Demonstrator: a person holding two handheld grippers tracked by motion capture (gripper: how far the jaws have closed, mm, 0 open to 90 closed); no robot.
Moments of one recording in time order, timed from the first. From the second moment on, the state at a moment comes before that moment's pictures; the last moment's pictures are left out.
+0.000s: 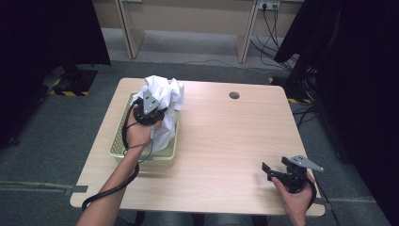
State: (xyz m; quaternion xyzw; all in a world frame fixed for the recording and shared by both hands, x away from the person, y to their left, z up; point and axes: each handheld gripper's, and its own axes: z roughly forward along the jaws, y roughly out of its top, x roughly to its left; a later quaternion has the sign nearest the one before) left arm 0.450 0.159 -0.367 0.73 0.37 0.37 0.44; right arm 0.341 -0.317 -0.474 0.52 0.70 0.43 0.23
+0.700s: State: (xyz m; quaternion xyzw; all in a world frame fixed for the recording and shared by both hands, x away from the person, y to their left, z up) left arm 0.443 0.155 -0.346 0.72 0.36 0.38 0.46; right arm 0.341 -0.316 -0.474 0.52 0.70 0.43 0.23
